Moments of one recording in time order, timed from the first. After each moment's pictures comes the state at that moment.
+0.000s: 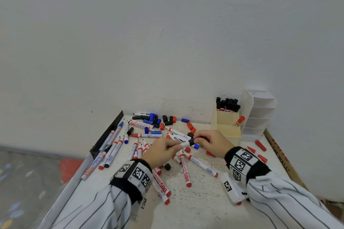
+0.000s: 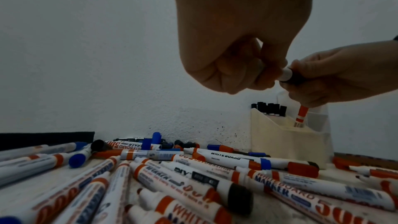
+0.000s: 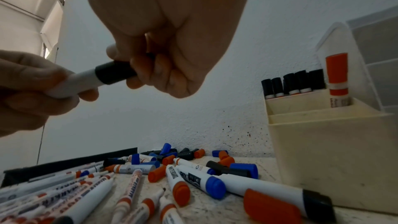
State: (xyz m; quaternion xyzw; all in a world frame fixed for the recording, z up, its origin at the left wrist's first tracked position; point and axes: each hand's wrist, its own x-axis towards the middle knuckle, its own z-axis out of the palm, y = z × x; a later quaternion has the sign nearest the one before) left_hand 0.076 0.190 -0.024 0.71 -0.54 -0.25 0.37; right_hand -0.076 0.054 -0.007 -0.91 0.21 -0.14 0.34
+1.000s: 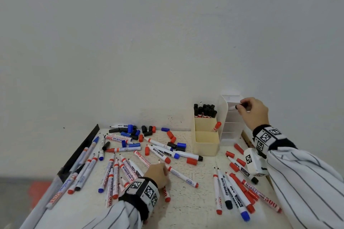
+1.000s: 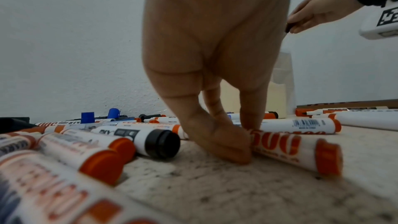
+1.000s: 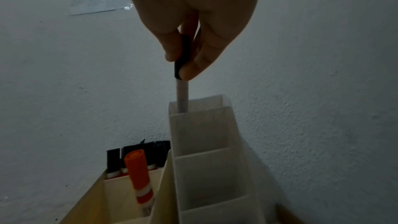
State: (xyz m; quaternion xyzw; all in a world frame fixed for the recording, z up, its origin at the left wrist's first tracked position) left_hand 0.040 0.137 -0.074 0.83 -0.45 -0.31 0.15; right_hand -0.175 -0.079 0.047 -0.75 0.46 -0.46 0.14
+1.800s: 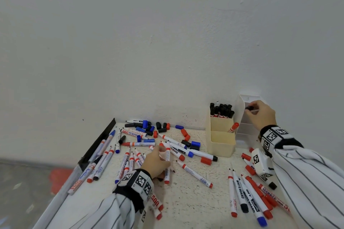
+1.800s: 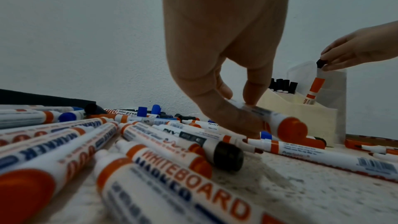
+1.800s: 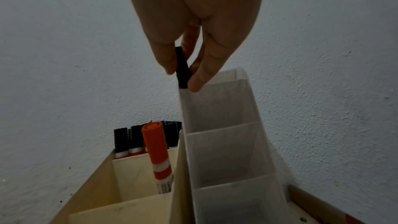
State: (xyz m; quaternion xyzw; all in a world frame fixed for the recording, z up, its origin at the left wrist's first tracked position) left_hand 0.080 0.165 -0.052 0.81 -0.35 -0.34 0.34; right_hand -0.144 -0.080 0.038 -0.75 0.49 -0.40 0.19
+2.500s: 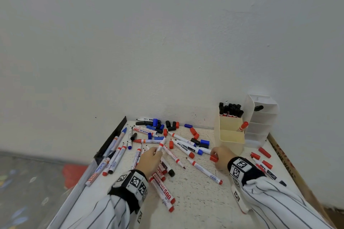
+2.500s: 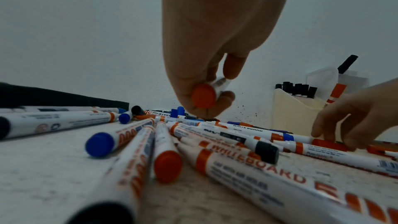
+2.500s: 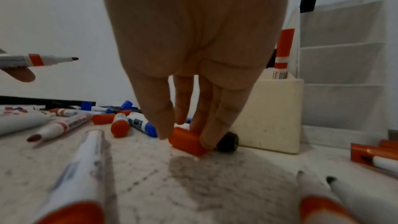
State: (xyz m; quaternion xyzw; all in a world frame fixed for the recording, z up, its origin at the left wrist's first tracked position) left_hand 0.100 0.200 -0.053 0.83 -0.33 -0.26 0.37; right_hand -0.078 0.026 -0.053 -0.87 0.44 0.09 0.18
